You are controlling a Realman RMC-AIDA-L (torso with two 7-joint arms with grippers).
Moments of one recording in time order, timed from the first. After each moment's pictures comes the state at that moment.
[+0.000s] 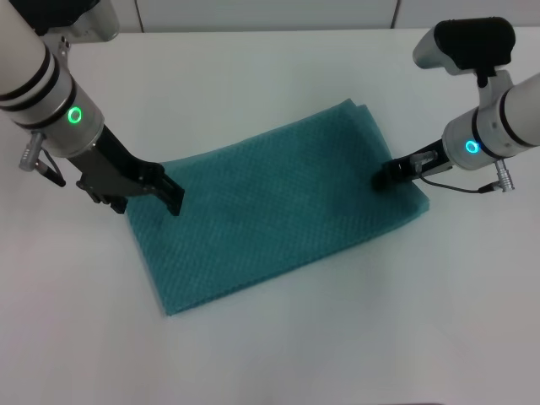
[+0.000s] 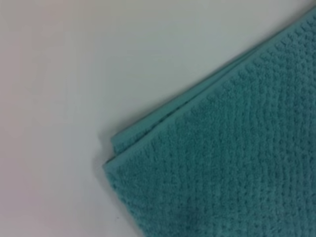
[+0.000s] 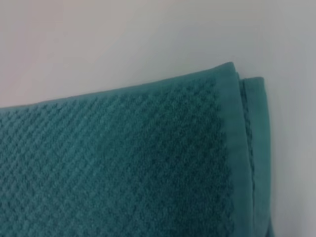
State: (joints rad) left arm -0.89 -2.05 1.15 0.84 2.76 1.46 -2.99; right arm 0.98 2.07 -0.69 -0.25 -2.86 -0.81 2.47
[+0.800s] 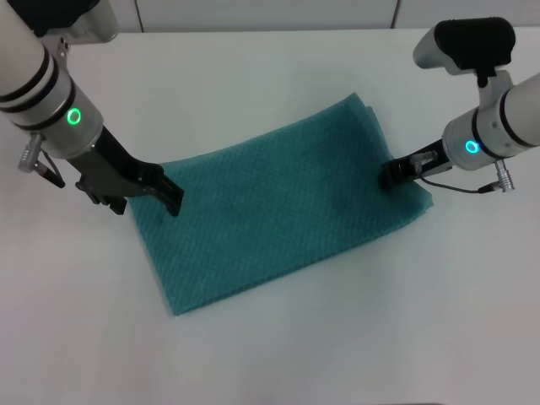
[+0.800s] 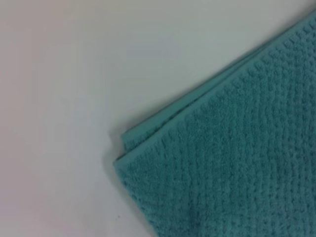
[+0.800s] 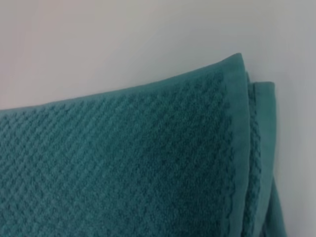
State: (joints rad) left arm -0.89 -2.05 1.15 0.84 2.76 1.46 -2.99; right arm 0.98 2.07 -0.69 -0.25 -2.86 -0.81 2.47
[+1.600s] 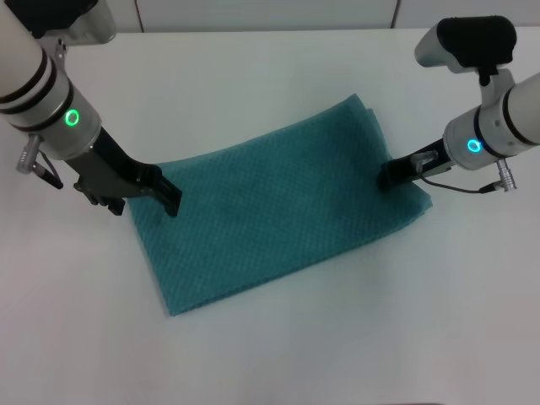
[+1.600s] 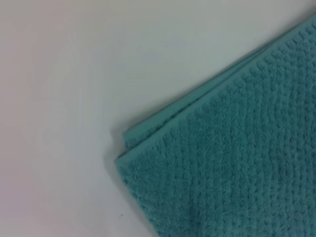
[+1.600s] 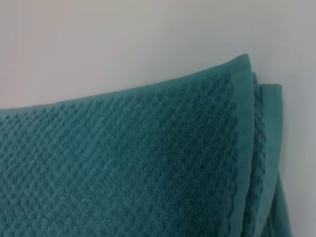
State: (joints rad) left arm -0.88 -2.05 1.15 0.84 2.76 1.46 -2.99; right arm 0.97 2.07 -0.69 -0.27 -2.84 -0.85 2.45
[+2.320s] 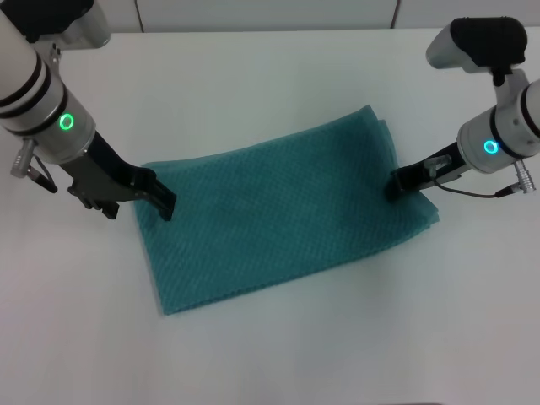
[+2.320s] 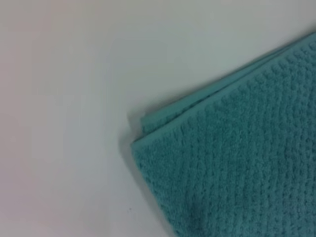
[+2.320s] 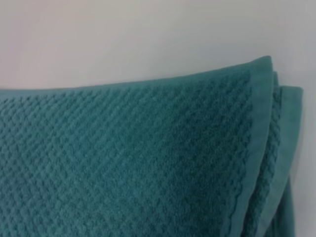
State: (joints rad) left arm -0.87 -2.05 1.15 0.84 2.77 1.46 -2.99; right arm 0.94 2.07 -0.70 -0.35 -2.84 -1.00 2.45
